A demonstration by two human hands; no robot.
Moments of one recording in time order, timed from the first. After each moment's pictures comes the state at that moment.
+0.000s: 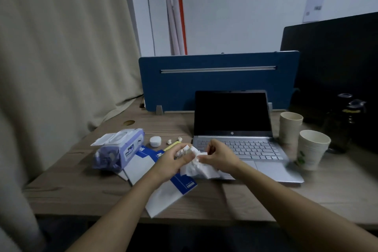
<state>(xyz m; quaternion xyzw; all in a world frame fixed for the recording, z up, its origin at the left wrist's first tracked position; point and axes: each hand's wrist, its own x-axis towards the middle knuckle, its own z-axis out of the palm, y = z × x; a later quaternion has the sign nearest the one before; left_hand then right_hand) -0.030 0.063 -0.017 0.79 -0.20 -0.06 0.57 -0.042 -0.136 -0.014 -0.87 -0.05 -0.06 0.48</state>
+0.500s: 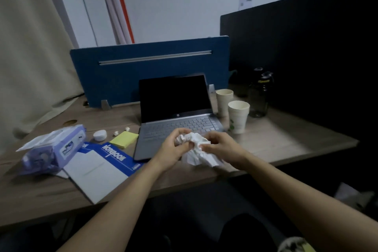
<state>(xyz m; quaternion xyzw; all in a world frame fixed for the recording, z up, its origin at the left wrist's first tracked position) -0.098 -0.074 -0.027 0.74 -0.31 -0.10 0.59 -0.165 -0.267 -0.030 -0.82 -0.02 -0.08 0.56</state>
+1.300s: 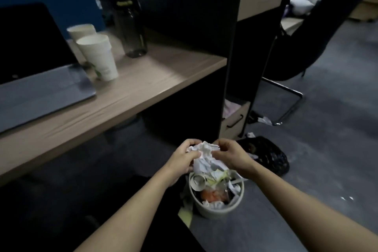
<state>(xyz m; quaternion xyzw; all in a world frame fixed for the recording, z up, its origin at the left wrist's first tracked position) -0.277 -0.323 -0.233 0.66 -0.27 -0.49 0.51 -0.423 -0.457 -0.250 -0.72 0.30 -0.14 0.61</state>
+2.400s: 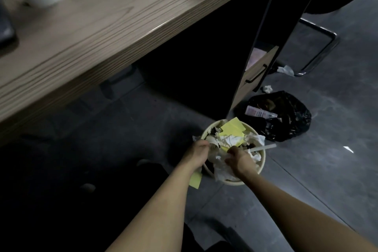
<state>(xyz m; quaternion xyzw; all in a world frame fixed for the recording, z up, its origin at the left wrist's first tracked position) -0.250 -0.360 -0.401 0.77 -0.20 -0.52 0.30 -0.401 -0.447 -0.481 -0.75 0.53 0.05 0.40</state>
